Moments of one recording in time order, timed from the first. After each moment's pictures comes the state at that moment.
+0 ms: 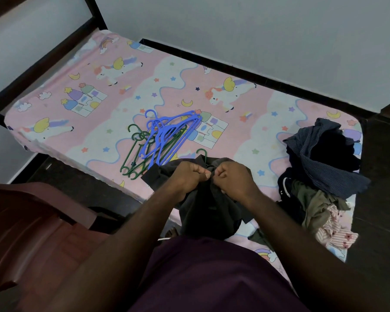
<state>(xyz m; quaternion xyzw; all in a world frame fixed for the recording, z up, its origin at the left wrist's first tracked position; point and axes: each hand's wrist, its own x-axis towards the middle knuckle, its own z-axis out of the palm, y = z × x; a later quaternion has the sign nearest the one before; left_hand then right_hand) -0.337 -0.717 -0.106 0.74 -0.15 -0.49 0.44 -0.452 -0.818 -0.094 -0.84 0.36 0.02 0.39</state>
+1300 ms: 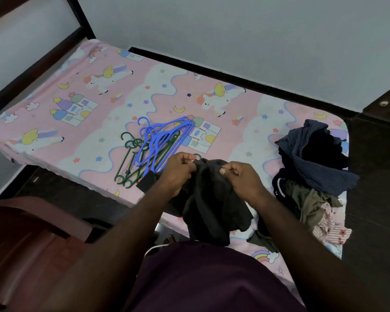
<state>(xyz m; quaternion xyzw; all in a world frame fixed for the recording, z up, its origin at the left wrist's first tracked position) -0.310 -0.726 -0.107 0.74 -0.12 -0.42 0.52 -0.467 -0.837 -0.111 -0.74 0.42 -0.08 0.52</state>
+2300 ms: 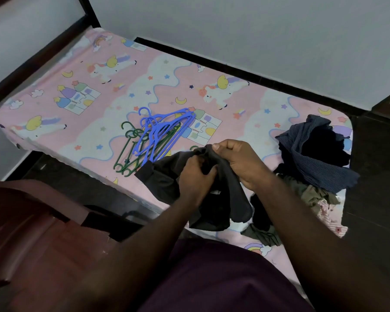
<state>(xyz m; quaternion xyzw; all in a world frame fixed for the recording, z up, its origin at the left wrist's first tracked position) -0.391 -0.739 -0.147 0.87 -0.24 -0.18 0.39 -0.464 -0.843 -0.064 -0.59 0.36 -0.11 0.72</state>
